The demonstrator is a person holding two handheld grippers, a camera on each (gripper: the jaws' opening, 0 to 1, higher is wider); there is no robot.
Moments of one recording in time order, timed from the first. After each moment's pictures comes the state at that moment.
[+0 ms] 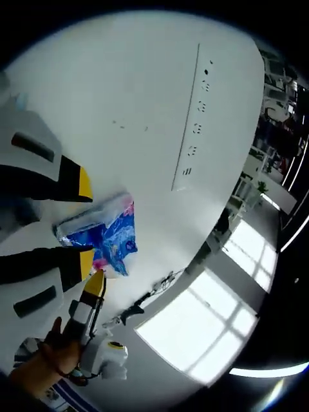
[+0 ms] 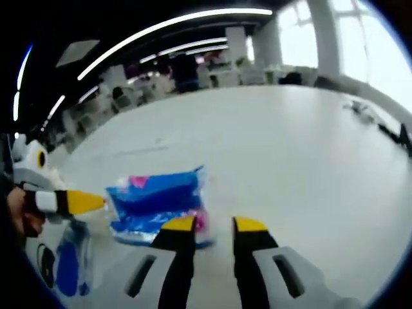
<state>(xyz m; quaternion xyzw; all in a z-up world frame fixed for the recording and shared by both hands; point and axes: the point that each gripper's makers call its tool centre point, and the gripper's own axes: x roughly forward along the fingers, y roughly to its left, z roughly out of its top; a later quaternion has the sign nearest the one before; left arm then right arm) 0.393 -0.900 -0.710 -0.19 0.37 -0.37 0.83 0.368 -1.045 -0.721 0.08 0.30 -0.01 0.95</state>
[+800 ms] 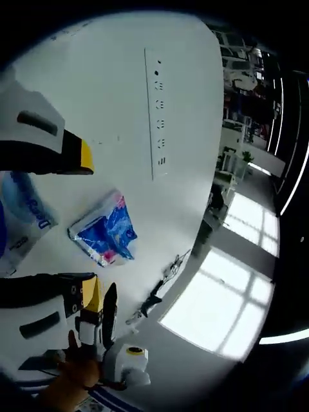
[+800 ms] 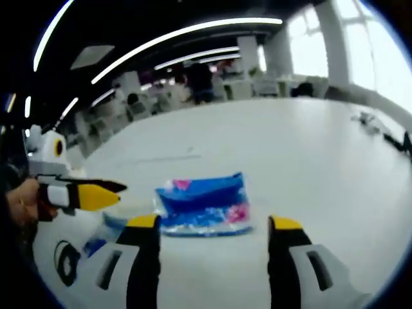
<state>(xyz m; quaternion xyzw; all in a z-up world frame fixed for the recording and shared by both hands) 0.381 -0.871 -0.677 -0.10 0.31 -0.43 0.84 0.334 -0.992 -0.687 0.08 0.28 0.04 0.96</state>
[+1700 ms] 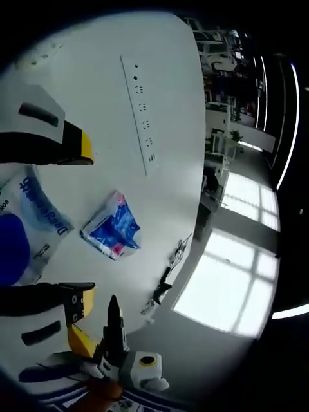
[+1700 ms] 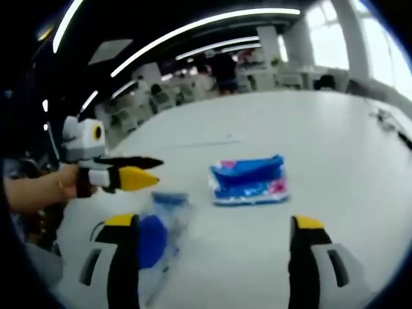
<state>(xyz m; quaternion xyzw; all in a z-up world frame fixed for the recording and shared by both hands) 0.371 -0.848 -0.665 -0.04 0.28 -0.48 0.83 0.275 -0.936 -0.661 0.10 0.31 0.12 0.94</state>
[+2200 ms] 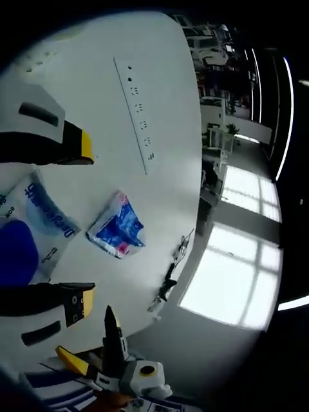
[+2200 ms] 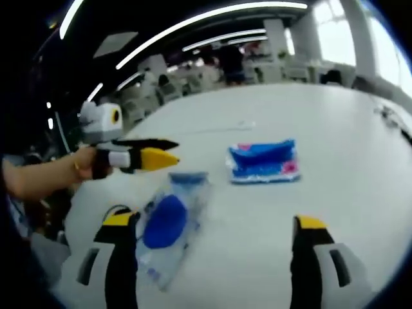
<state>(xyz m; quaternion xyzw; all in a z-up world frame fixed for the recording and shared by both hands) 0.366 -0.843 -0.664 -0.03 0.27 -0.50 0.82 0.239 -0.915 -0.665 0.09 0.33 0.14 0.93</state>
